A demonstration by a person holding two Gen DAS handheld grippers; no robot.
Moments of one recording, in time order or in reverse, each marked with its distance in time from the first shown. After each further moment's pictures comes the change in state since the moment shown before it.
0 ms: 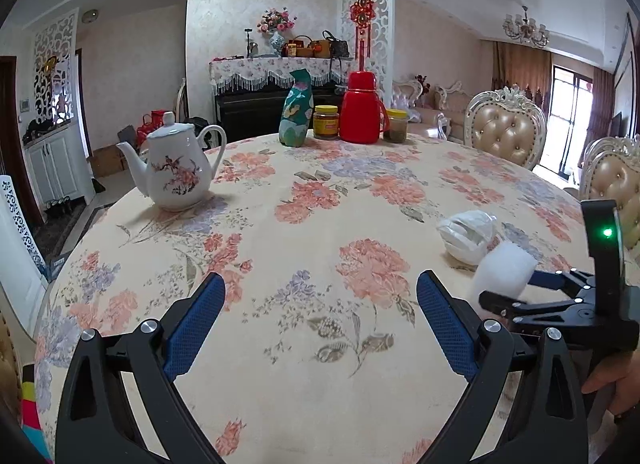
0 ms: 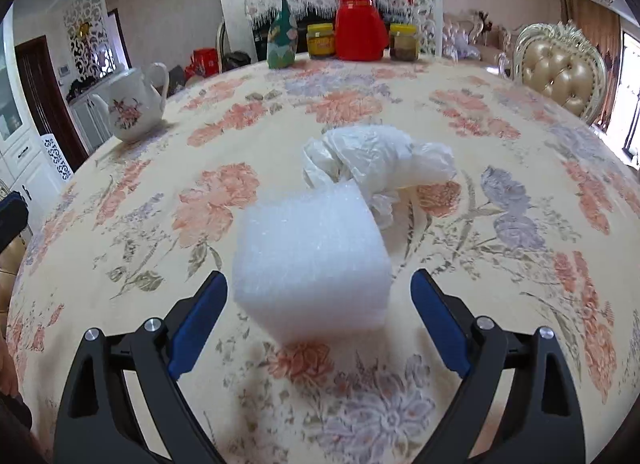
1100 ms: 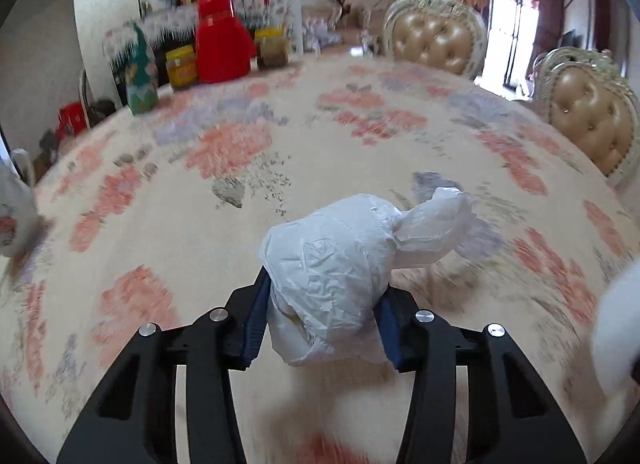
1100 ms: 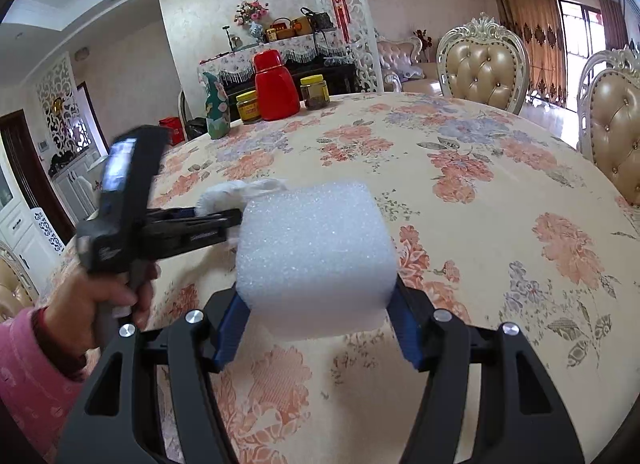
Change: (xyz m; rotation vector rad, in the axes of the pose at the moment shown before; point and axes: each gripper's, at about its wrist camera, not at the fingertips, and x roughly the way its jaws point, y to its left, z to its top) left arm 0.141 -0.197 0.016 0.212 0.235 -0.196; right arm -0.127 -0.137 -0.058 0.181 -0.205 -0.063
